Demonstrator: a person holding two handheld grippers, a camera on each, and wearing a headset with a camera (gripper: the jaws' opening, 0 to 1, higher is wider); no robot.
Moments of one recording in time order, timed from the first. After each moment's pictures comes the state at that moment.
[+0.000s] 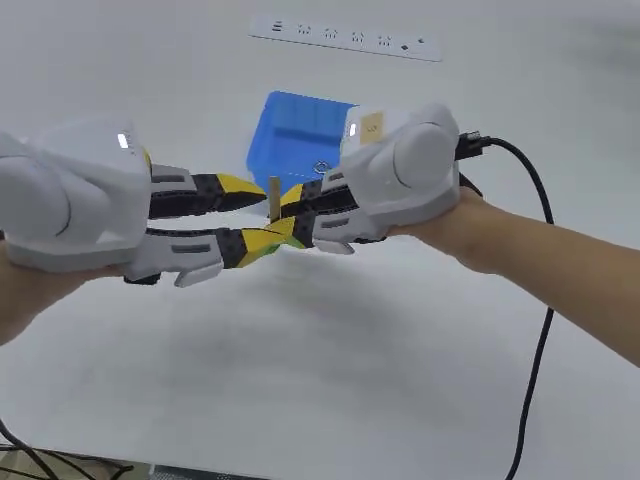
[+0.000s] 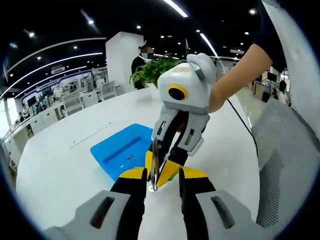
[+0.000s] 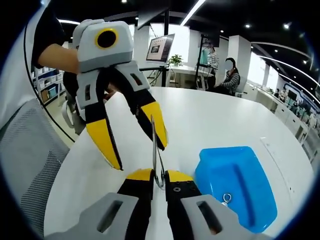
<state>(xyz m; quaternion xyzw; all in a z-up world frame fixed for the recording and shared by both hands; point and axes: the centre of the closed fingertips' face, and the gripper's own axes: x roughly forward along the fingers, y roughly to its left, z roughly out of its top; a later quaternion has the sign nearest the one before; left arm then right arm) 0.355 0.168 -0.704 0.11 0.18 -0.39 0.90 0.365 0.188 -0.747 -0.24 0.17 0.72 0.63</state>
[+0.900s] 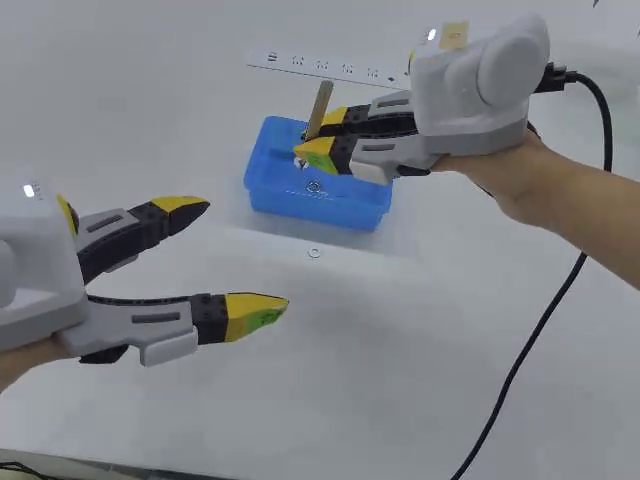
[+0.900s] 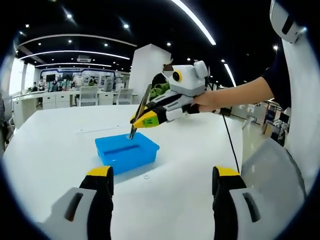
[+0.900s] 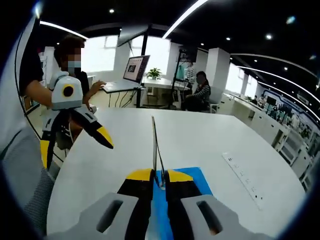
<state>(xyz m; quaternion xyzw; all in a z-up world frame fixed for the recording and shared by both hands) 0.313 0.168 -0.679 -0.03 0.14 -0.34 0.93 0.437 0.171 -0.668 -0.21 0.12 0.66 0.71</state>
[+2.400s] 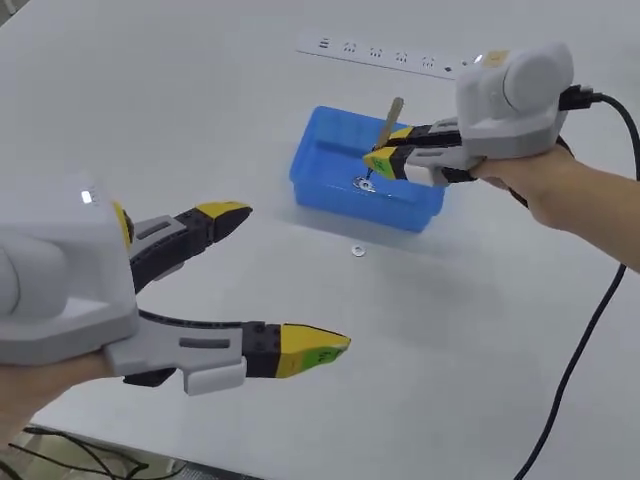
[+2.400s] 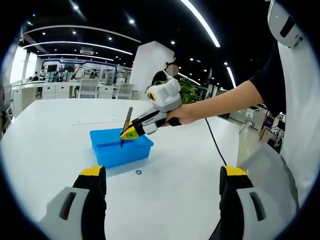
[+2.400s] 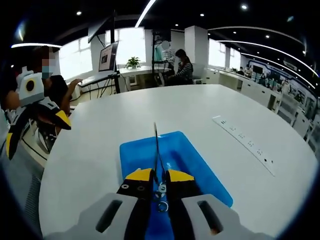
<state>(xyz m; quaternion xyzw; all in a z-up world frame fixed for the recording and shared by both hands) 0.306 0.158 -0.681 -0.06 0.17 -0.34 0.92 0.483 0.160 -0.737 -0.17 0.22 0.61 0.74</state>
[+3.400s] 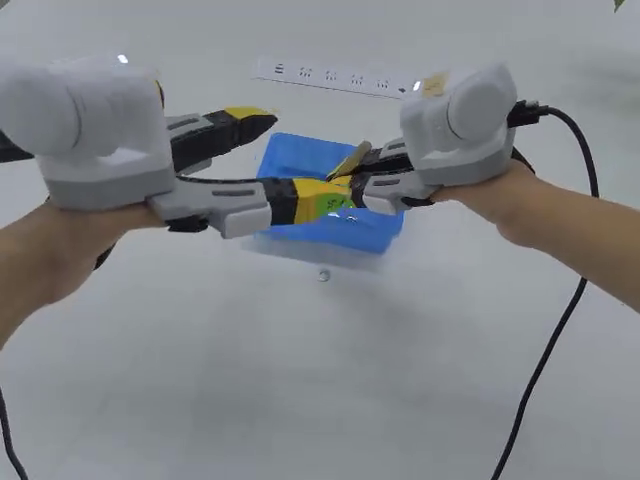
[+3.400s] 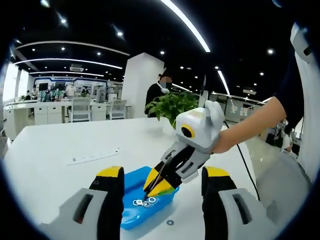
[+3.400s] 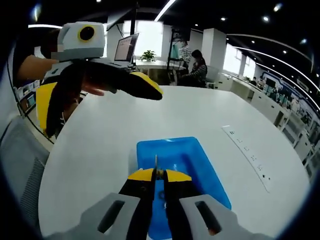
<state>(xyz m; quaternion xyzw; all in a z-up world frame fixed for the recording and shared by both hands) 0.436 0.145 -0.634 -0.02 0.09 -0.38 0.92 0.456 0.159 -0.726 -0.24 0.19 0.64 0.70</state>
